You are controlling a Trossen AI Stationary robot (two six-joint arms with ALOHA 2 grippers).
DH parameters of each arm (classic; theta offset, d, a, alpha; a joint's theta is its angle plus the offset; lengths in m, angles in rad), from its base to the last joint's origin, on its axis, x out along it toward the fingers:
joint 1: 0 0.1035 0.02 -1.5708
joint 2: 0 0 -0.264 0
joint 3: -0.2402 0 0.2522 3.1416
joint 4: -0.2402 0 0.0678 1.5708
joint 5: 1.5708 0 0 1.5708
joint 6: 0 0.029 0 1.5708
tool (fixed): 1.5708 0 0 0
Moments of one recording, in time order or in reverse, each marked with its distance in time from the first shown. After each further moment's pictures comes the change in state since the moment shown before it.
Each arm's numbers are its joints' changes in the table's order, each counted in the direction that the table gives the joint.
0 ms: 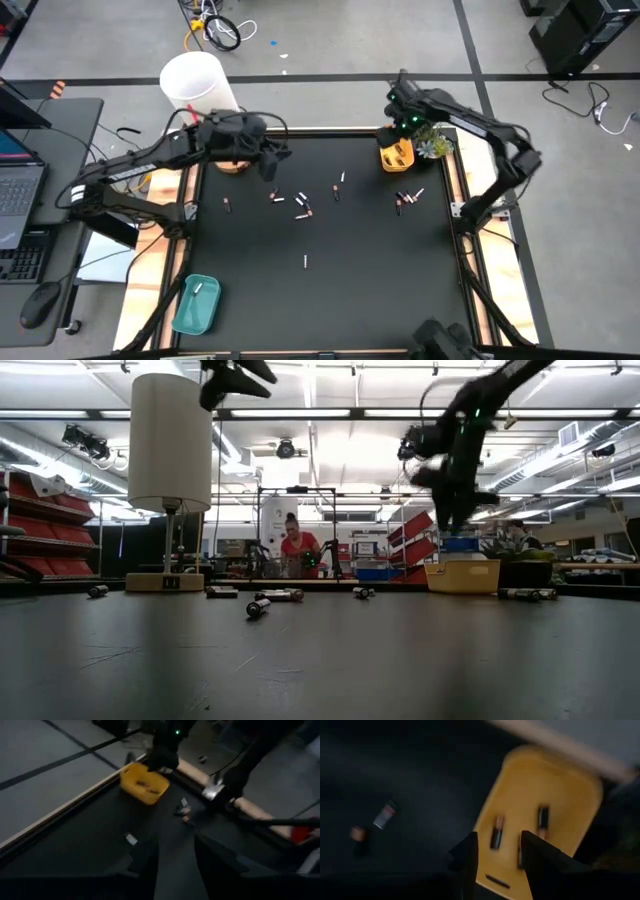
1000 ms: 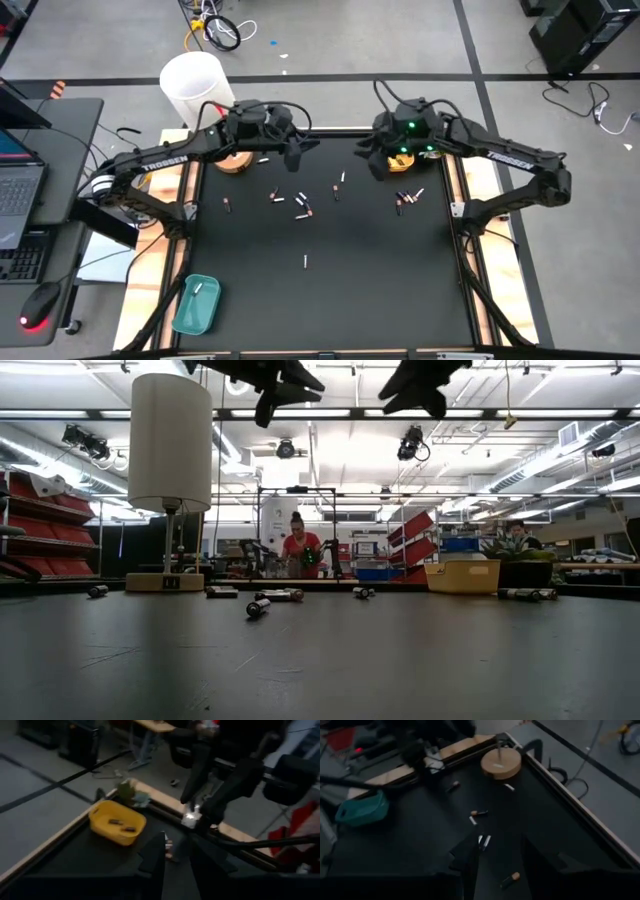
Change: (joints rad) left arm 0.056 0.195 0.000 0.380 0.165 0.079; right arm 0.509 -0.316 -0.027 0.326 -0.067 -0.075
